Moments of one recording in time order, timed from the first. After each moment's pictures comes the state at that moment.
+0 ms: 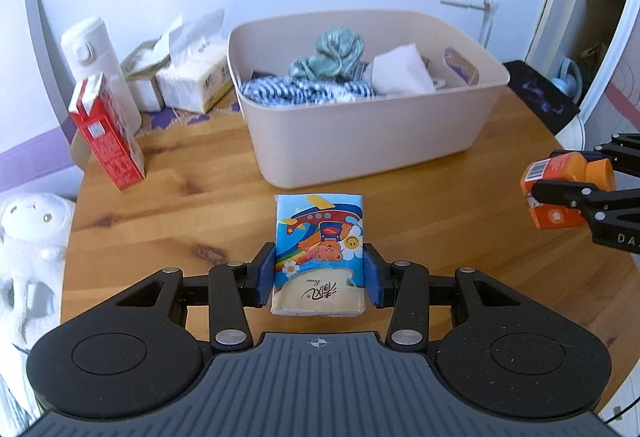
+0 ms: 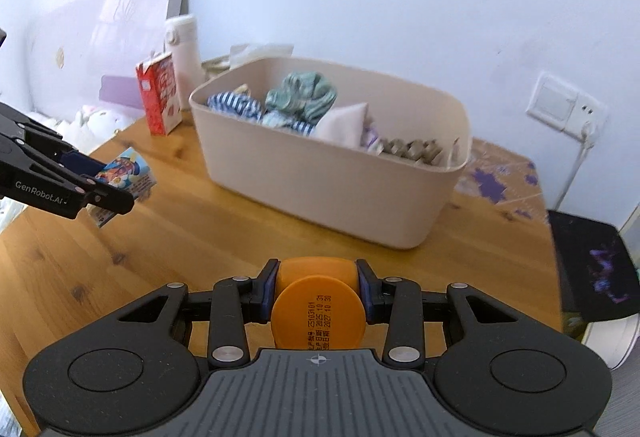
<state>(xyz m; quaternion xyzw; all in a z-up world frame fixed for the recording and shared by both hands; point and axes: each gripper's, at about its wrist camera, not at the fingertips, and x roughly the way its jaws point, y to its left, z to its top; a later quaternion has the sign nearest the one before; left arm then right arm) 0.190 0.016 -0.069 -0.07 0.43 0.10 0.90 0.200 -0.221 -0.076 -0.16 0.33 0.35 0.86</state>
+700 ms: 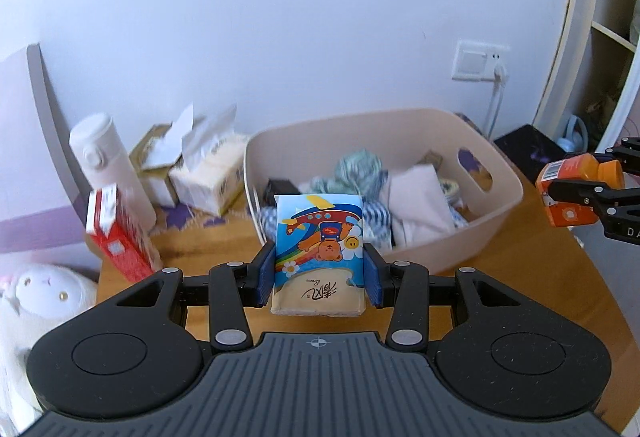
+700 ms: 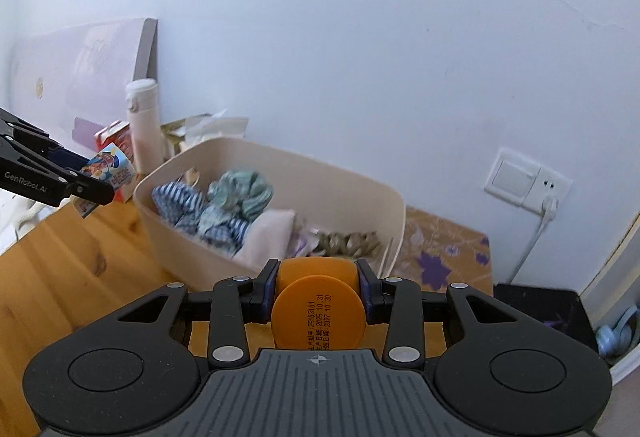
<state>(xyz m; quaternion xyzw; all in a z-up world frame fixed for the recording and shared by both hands) 0.244 0.047 -0.005 -0.06 0.36 0.12 0.92 0.261 -0.218 -0.013 -0.17 0.26 0.33 0.89</state>
